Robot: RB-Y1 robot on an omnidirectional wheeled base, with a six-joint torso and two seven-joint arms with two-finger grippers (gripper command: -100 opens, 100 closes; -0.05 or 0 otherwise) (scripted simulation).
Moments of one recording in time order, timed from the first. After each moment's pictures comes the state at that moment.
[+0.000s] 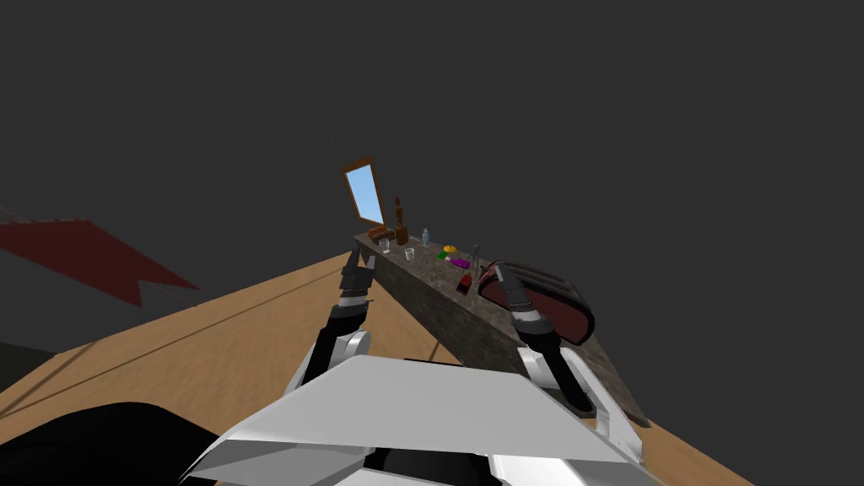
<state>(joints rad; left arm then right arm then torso) 0.49 0.04 -0.03 -2.31 0.07 -0.42 0.00 0.42 -0.31 -0.02 -2.15 0.20 -0.52 -0.01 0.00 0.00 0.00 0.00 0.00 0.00</state>
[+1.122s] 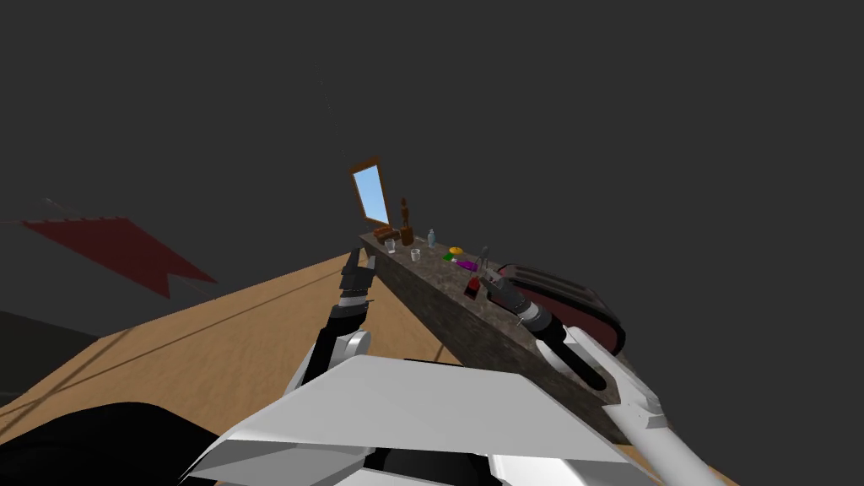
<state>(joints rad) 0.49 0.04 -0.03 -2.31 0.07 -0.42 0.00 0.31 -0.67 -0.02 -1.98 0.41 -0.72 0.11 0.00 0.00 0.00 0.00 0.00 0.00</state>
